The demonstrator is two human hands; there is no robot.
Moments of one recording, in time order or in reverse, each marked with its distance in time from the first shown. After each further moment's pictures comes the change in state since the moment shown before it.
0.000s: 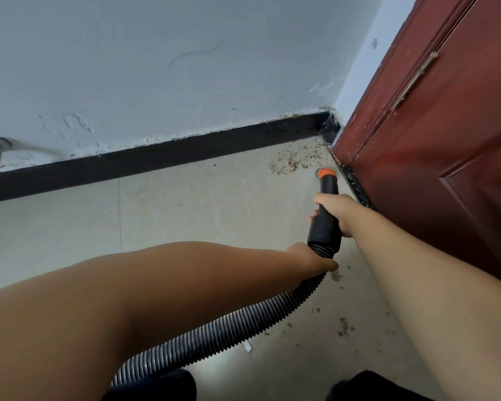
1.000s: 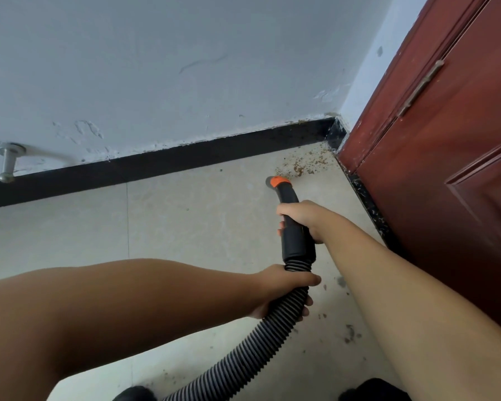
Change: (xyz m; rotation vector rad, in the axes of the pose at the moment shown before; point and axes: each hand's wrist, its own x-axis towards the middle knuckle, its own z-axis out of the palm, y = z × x) left_hand -0.021 -0.047 -0.037 -0.311 -0.268 -0.060; right_hand -0.023 0.000 0.060 -0.207 -0.258 -0.011
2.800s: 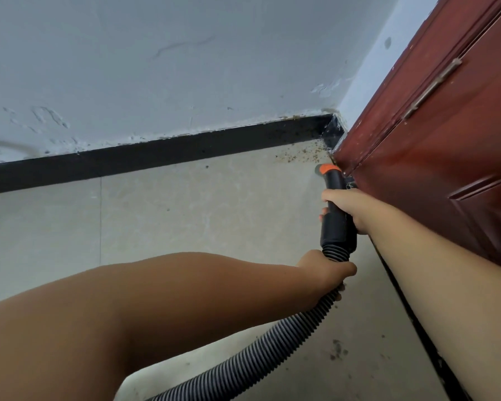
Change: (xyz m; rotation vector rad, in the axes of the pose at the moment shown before) left_hand 0.055 0.058 0.063 0.098 0.182 0.136; right_hand 0.028 -0.018 -0.094 0.062 0.260 0.036
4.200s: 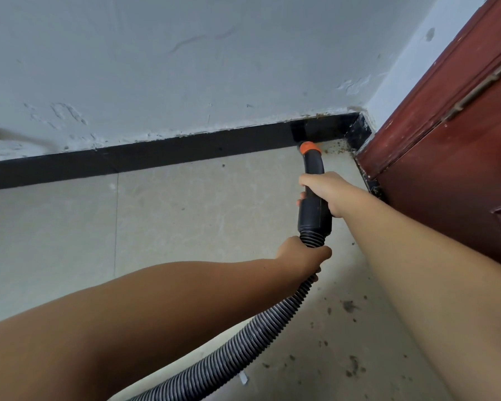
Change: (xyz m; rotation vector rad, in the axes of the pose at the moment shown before) left_hand 0.025 -0.006 -0.057 -0.098 0.200 0.037; right_hand 0.020 -0.036 0.069 -0.056 -0.099 -0.113
